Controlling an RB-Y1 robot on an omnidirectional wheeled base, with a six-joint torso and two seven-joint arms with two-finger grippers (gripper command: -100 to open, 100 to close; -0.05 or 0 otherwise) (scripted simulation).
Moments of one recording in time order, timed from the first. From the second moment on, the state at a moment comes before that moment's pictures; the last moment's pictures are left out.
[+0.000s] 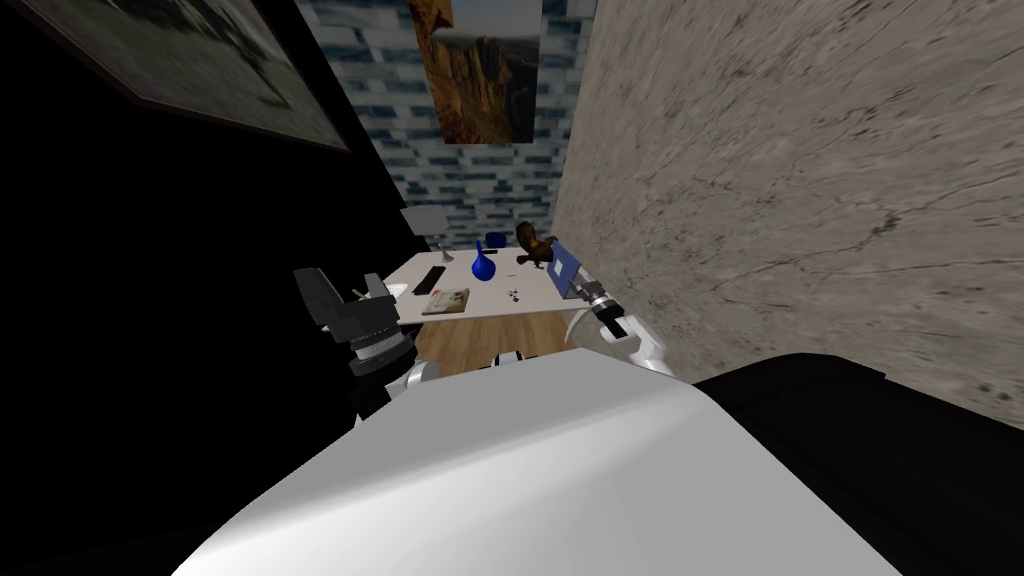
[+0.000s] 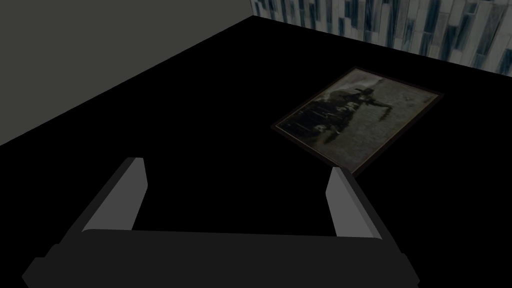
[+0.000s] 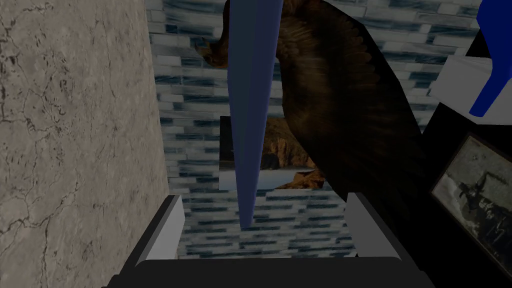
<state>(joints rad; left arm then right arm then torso) 0.49 -0.02 -0.02 -2.35 0.10 -0.62 -0.17 0.32 -0.48 -0.25 -1.80 0.60 -0.28 0.52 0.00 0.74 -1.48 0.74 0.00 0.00</state>
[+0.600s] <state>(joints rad) 0.49 -0.02 -0.02 -2.35 0.10 -0.62 -0.17 0.29 -0.59 -0.33 -1.67 0.75 -0.19 0.66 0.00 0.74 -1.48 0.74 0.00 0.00</state>
